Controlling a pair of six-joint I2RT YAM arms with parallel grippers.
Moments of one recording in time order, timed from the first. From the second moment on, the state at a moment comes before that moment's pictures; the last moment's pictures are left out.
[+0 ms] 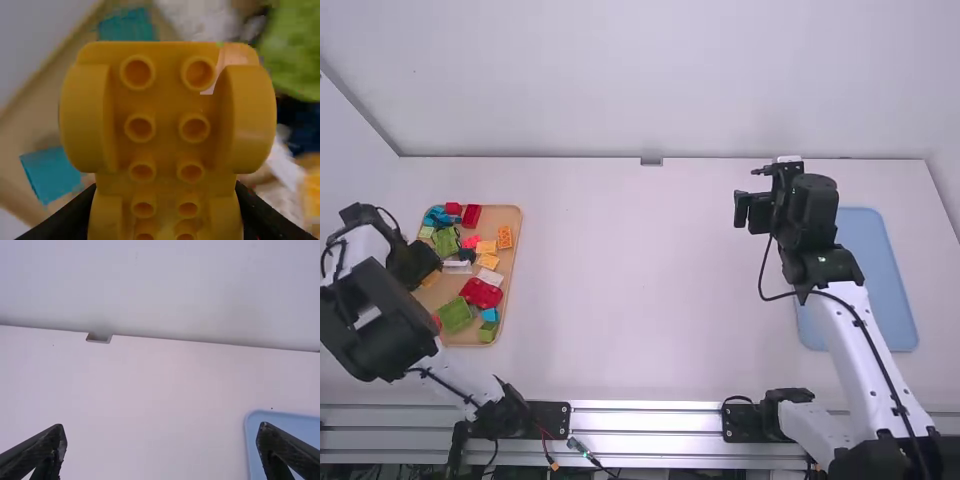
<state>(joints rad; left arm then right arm) 0.75 1.80 1.31 -0.84 0.04 -0.10 0.10 1.18 0.97 -0.30 -0.07 -0.03</state>
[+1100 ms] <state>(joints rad) -0.62 2.00 1.33 -0.83 0.00 0.87 0.01 1.00 0.97 -0.47 -0.07 -0.03</state>
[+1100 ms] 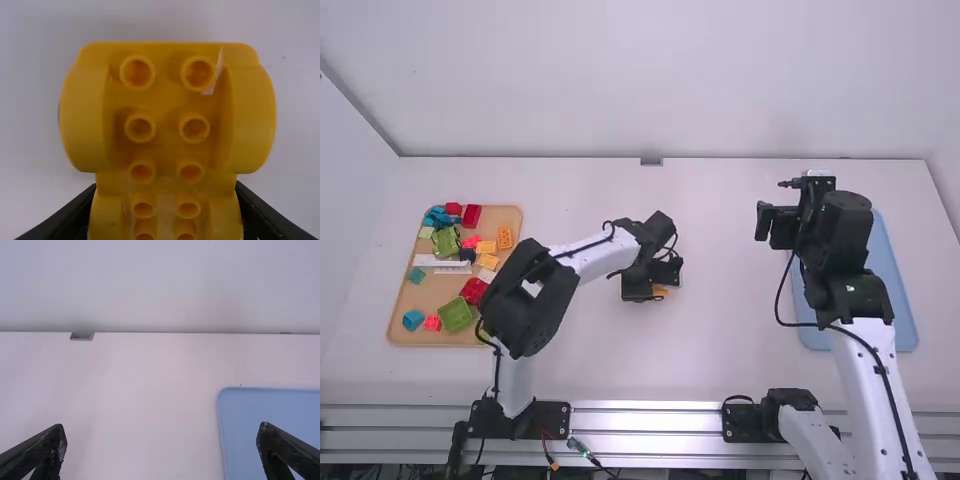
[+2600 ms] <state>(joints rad) -0.17 1.91 1.65 -1.01 -0.03 0.36 0.06 1.02 0.97 -0.43 -0.07 -0.03</state>
